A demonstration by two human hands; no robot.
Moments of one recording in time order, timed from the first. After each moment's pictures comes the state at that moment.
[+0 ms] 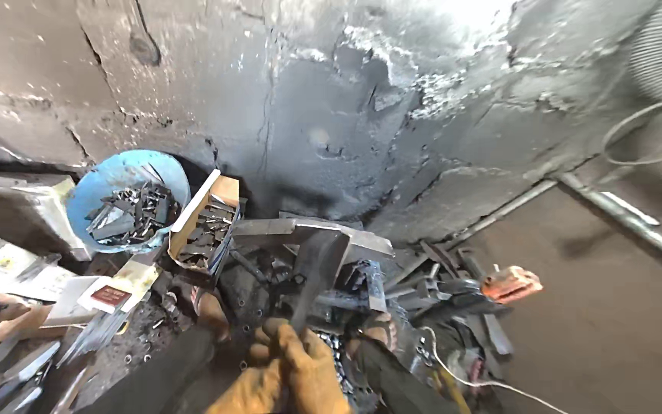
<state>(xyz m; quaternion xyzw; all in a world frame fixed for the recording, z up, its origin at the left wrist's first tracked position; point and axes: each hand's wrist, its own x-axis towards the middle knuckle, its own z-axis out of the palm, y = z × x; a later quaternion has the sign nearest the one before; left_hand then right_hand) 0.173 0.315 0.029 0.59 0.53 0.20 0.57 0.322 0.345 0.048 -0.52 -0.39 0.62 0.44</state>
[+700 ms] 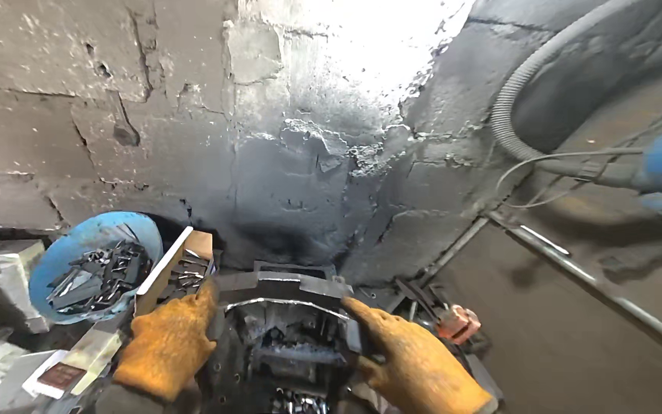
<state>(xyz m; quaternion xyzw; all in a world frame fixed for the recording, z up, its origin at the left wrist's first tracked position) 0.164 0.435 0.182 0.69 0.72 -0.01 0.05 0.498 0.419 0.174 -0.62 -0.78 0.02 0.07</state>
